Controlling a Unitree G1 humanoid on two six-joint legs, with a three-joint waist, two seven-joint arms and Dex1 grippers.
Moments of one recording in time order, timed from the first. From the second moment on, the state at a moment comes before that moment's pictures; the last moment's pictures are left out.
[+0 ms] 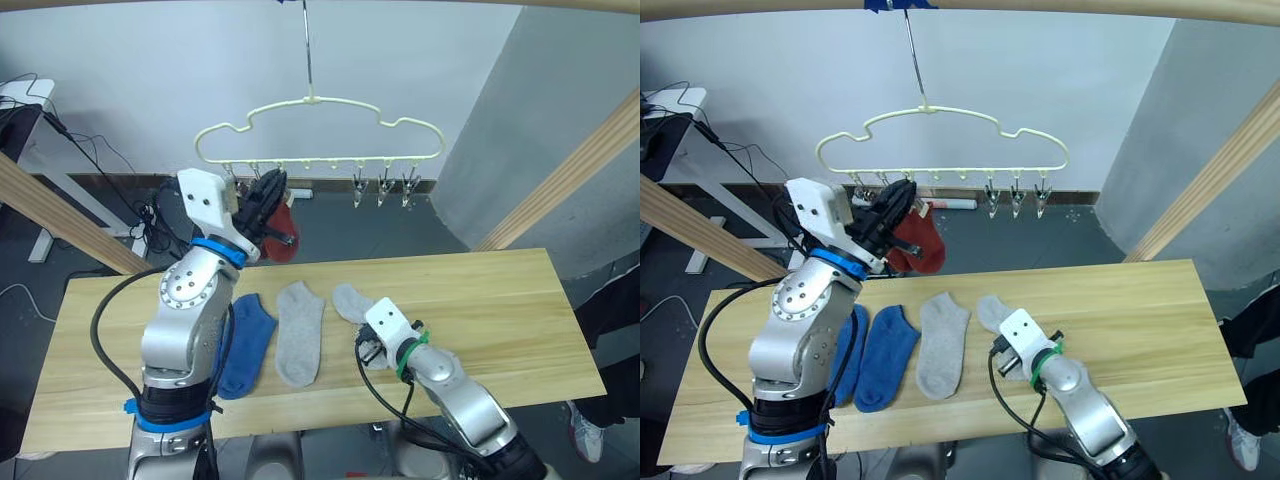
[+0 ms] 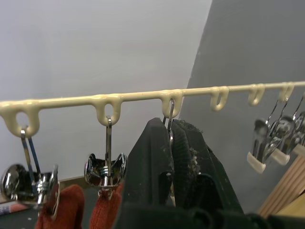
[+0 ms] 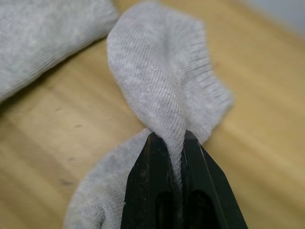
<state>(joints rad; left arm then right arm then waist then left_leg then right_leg) -0.39 0.30 0.15 -0.39 -0.38 0.46 -0.34 -0.10 -0.28 0.48 -0.28 -0.15 0.58 0.25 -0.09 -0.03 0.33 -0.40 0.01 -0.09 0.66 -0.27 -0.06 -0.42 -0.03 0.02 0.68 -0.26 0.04</state>
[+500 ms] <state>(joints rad) -0.50 0.33 0.27 -0.41 -0.70 0.77 -0.25 -0.20 -0.11 0.46 -0.26 -0.19 0.25 0.18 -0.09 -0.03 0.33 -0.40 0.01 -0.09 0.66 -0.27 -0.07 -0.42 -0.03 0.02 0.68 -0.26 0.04</state>
